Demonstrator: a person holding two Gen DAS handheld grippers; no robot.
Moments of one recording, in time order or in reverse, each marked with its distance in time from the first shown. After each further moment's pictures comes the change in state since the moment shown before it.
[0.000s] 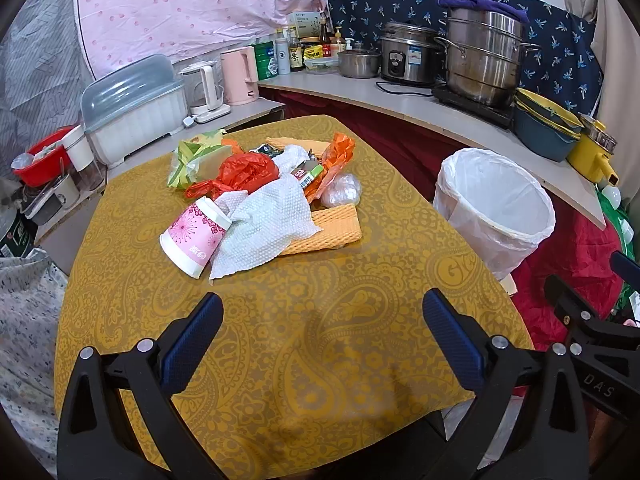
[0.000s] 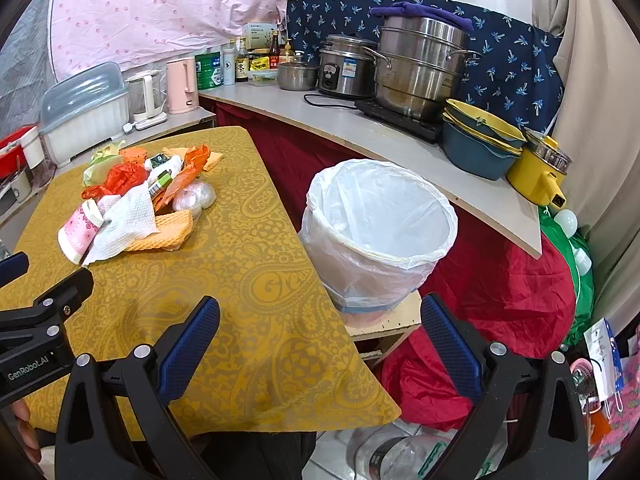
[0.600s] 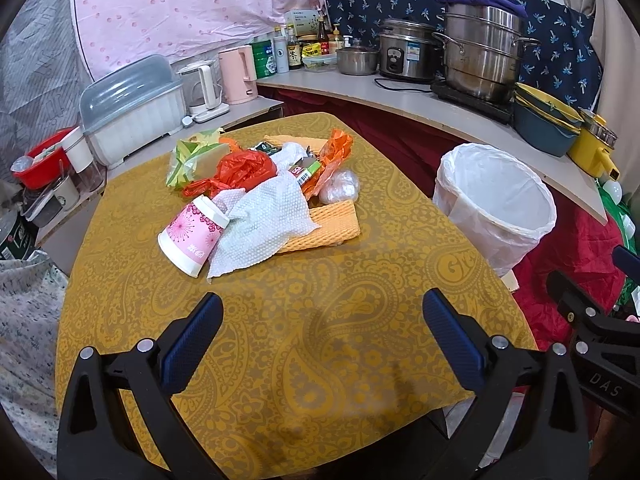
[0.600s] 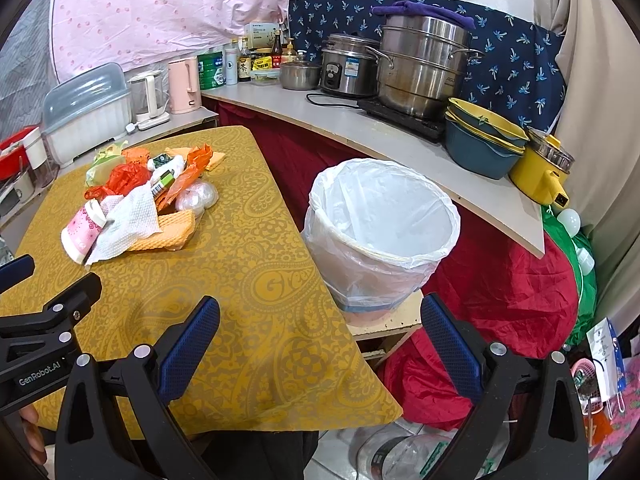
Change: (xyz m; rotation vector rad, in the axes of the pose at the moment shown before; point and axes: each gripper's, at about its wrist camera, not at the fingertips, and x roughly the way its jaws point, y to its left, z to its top) left arm 0.002 -0.003 -0.003 0.012 0.005 0.004; right arm 0.001 0.003 -0.002 0.003 0.002 0.008
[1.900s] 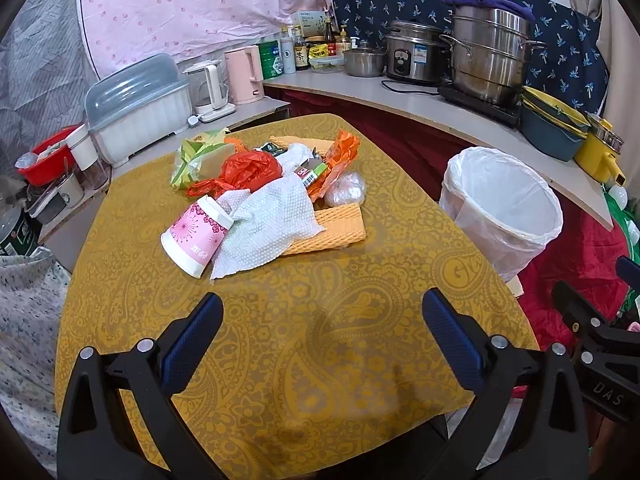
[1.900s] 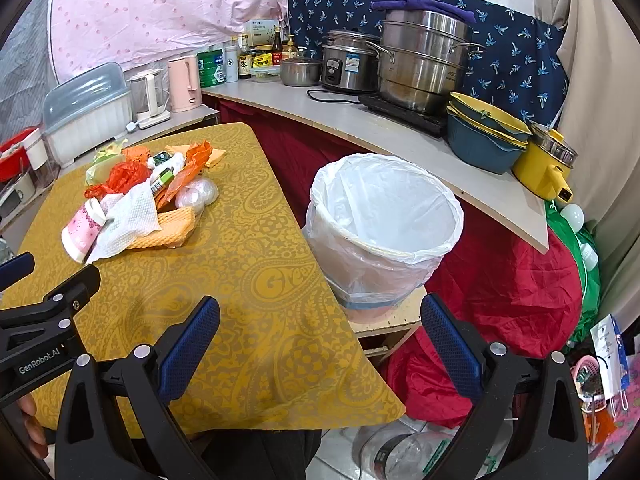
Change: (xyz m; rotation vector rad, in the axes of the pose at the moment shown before) left arm 0.004 0.004 0.000 -0.017 -0.010 0.020; right arm 0.005 -0.002 -0.001 0.007 0.011 0.011
